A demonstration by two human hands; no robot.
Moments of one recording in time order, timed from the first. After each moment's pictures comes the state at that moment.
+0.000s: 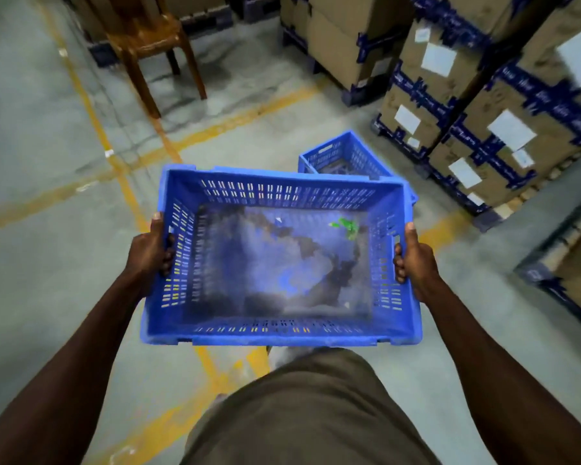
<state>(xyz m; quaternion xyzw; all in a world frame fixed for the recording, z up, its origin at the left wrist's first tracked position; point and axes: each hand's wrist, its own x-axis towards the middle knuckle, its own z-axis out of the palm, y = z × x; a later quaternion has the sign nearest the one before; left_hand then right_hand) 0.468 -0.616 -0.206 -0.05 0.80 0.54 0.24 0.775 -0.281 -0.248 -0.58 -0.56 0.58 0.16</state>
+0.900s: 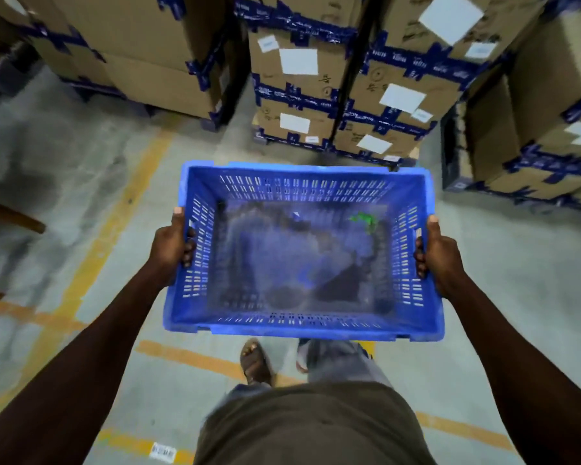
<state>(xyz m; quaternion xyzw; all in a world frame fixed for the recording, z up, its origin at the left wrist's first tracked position) 0.076 -0.134 -0.241 0.24 0.76 0.40 0.46 0.543 -0.115 -0.222 -0.77 -0.31 0.43 0.34</state>
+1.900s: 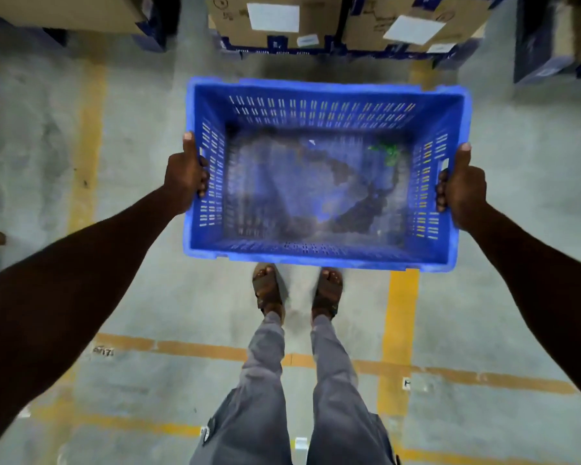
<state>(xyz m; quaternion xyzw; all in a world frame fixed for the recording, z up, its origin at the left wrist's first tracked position) 0.115 0.213 -0.464 0.29 0.79 0.25 0.48 0.559 0.151 -0.474 -0.85 -0.19 0.40 0.30</state>
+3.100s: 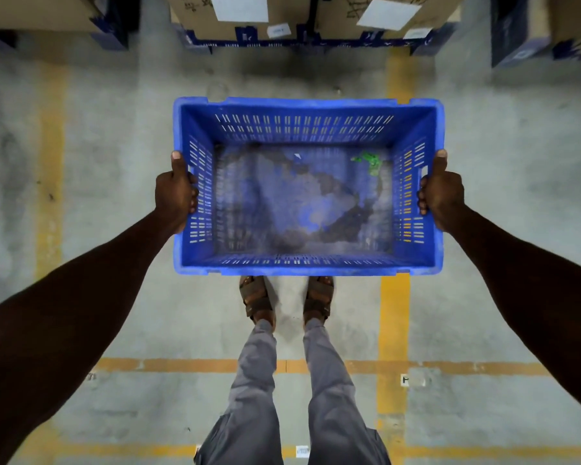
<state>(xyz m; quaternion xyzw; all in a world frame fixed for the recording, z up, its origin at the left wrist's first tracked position) 0.130 0.203 -0.543 0.29 0.79 0.27 0.47 0.582 0.143 -0.543 -0.86 -0.17 0.40 0.27</state>
